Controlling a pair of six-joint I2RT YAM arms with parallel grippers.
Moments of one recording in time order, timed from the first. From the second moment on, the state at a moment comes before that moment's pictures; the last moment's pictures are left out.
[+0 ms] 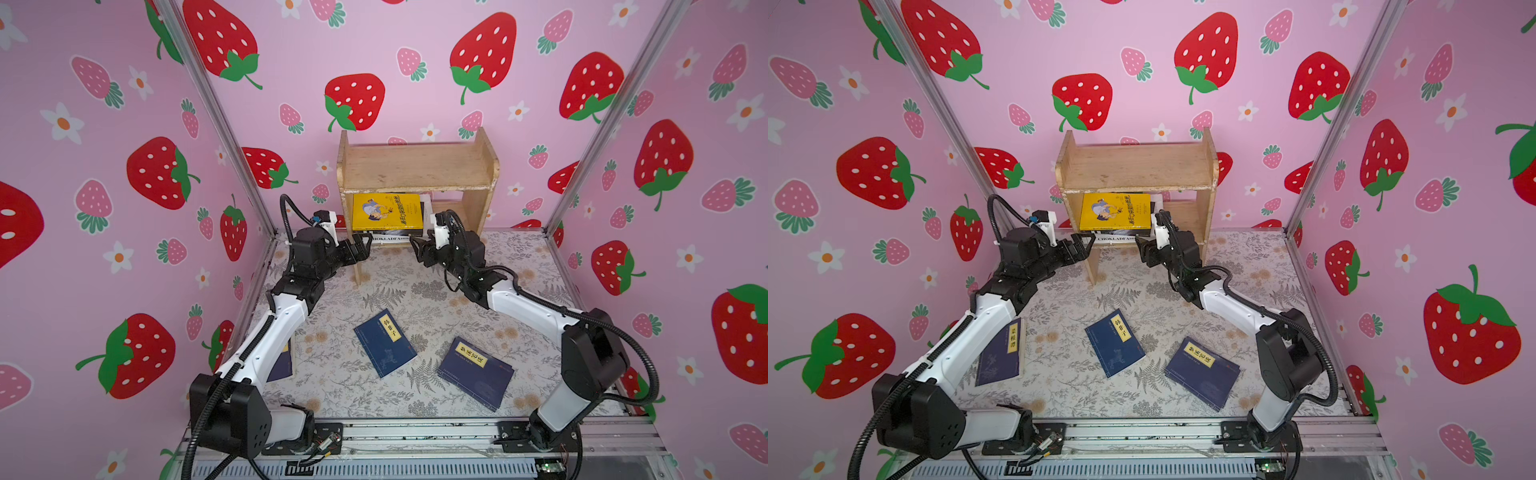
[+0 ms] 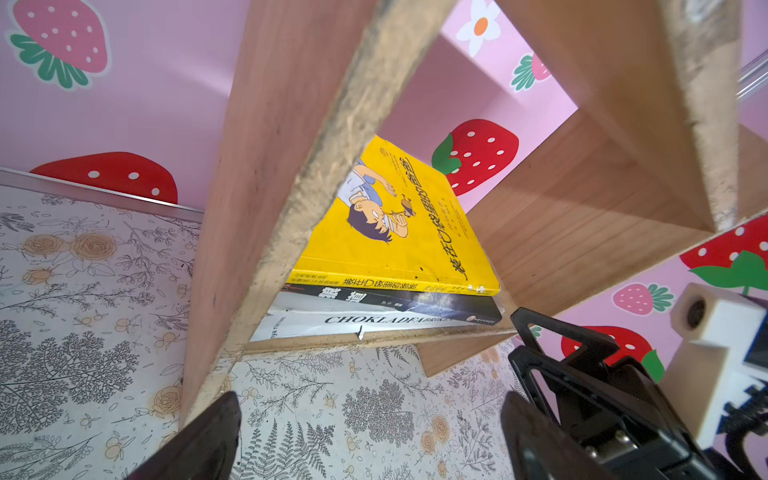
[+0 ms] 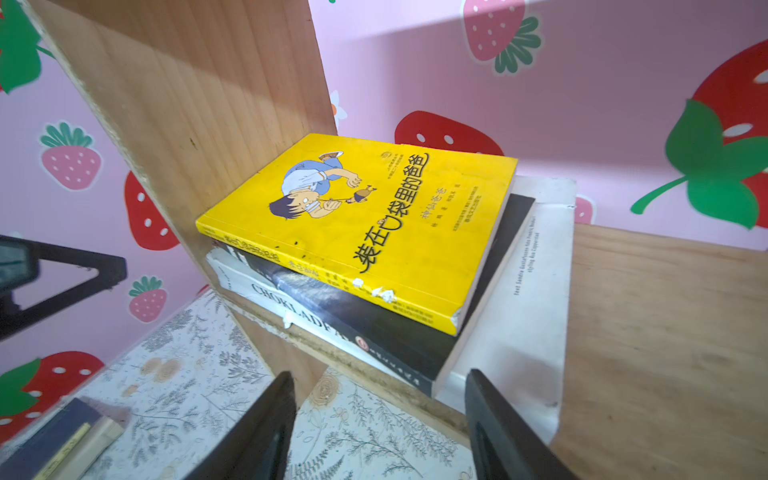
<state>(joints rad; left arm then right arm) -0.20 1.34 1.14 -0.08 0.28 -0.48 0.69 1.68 1.24 0.33 -0.02 0.10</state>
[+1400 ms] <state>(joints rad) -0.20 1.34 1.14 -0.13 0.19 -0.48 0.69 1.80 1.32 0.38 0.08 -0.04</state>
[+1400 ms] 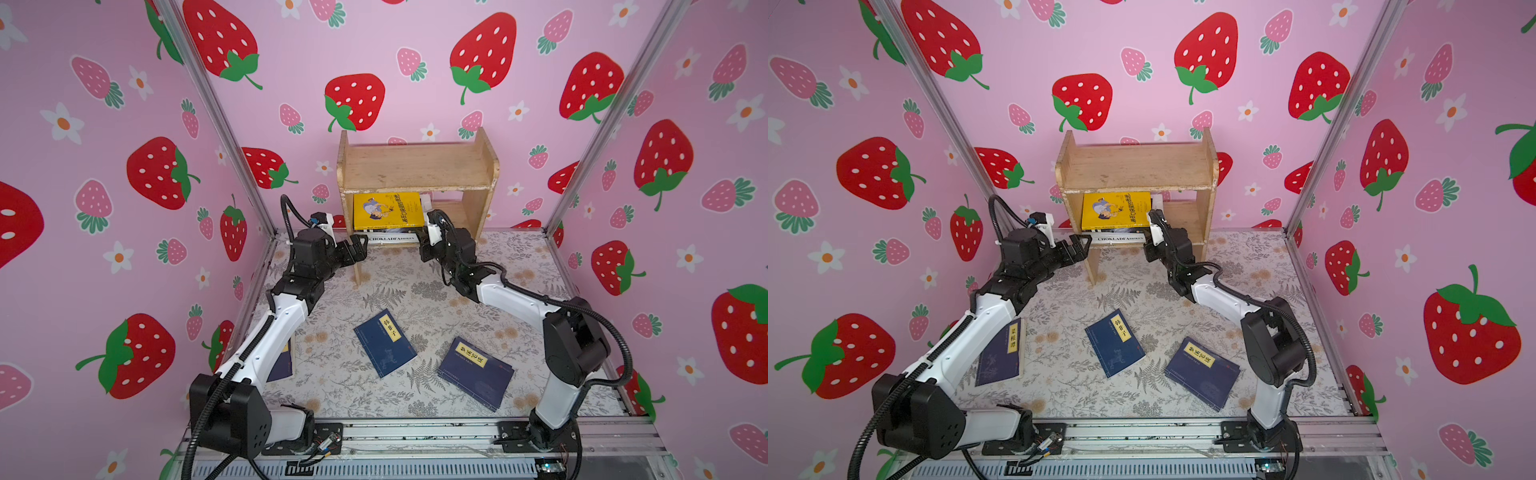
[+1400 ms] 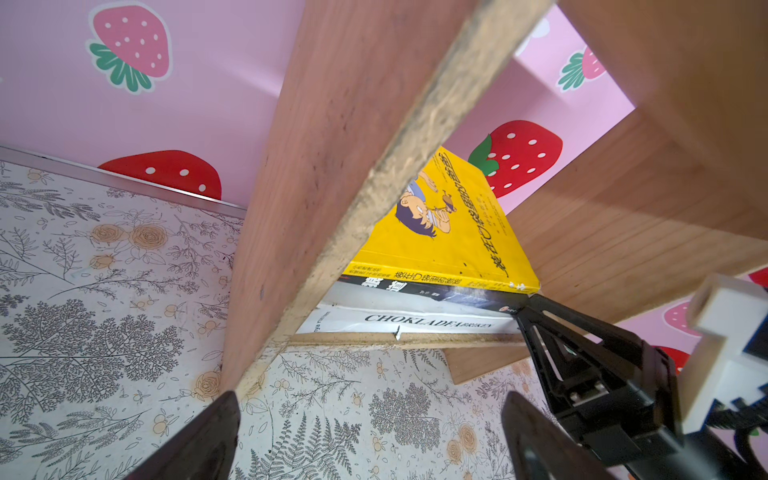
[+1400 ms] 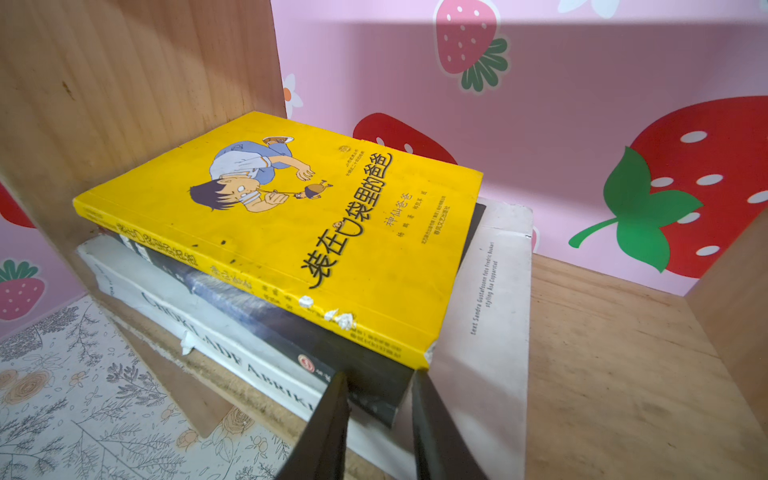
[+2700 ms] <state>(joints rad) -0.19 1.45 1.24 -0.09 0.22 -0.48 0.62 1.87 1.50 0.35 -0.08 0.26</state>
